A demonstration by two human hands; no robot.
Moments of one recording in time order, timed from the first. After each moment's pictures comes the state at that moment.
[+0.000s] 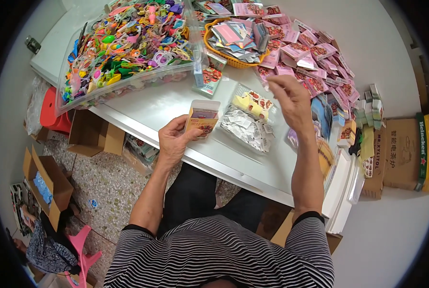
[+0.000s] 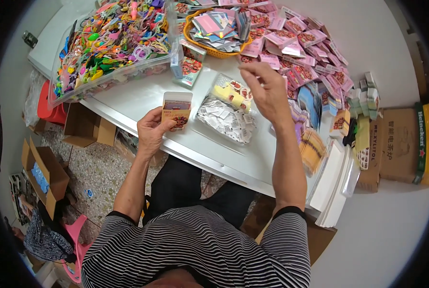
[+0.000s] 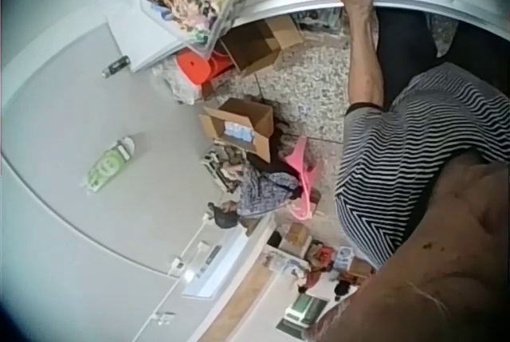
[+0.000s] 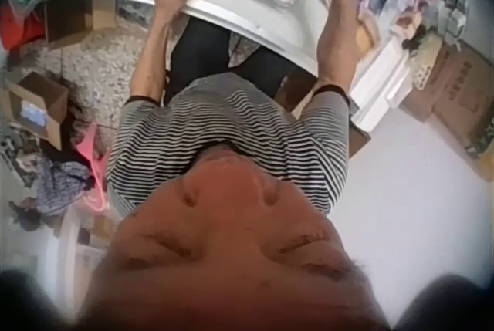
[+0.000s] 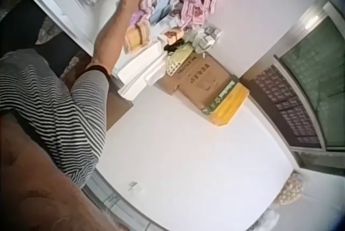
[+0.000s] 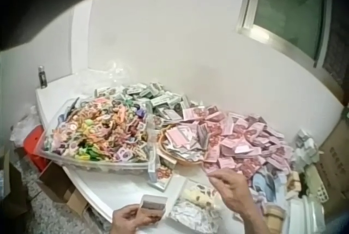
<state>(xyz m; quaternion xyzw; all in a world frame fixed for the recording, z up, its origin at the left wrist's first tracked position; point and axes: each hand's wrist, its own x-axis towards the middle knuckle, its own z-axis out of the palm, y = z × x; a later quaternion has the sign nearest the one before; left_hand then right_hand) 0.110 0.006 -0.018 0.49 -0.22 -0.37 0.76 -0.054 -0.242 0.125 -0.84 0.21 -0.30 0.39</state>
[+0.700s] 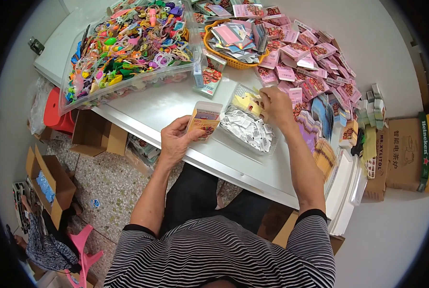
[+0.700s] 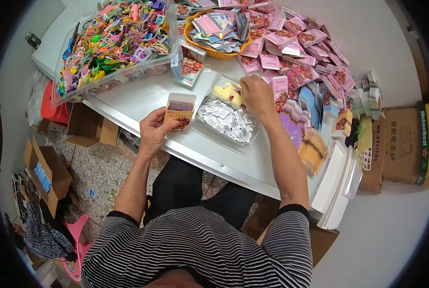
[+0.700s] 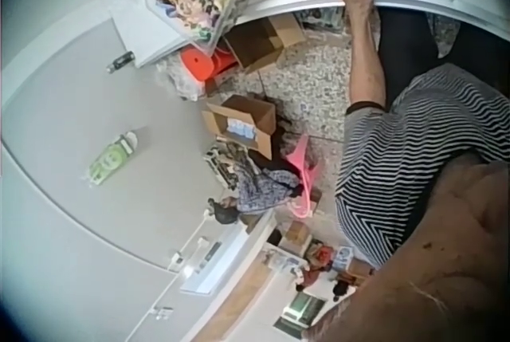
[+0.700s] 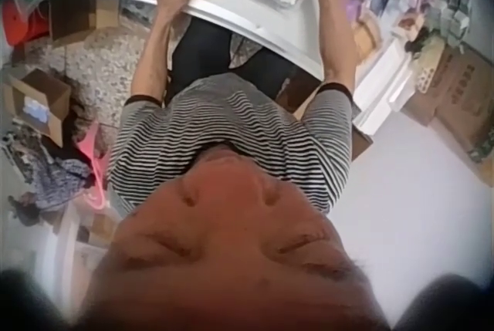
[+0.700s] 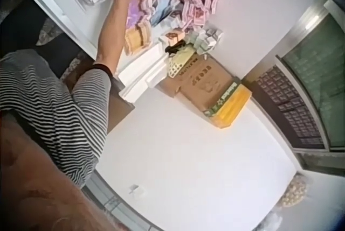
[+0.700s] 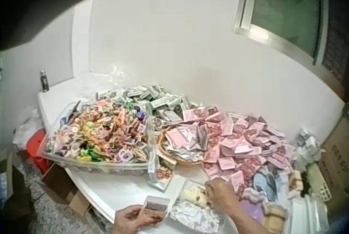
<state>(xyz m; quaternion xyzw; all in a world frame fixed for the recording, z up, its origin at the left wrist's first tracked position) 0.108 0.004 -0.017 0.51 -0.23 -0.38 0.74 -0.056 -0.278 0.038 -0.94 0.26 -0.19 0.08</state>
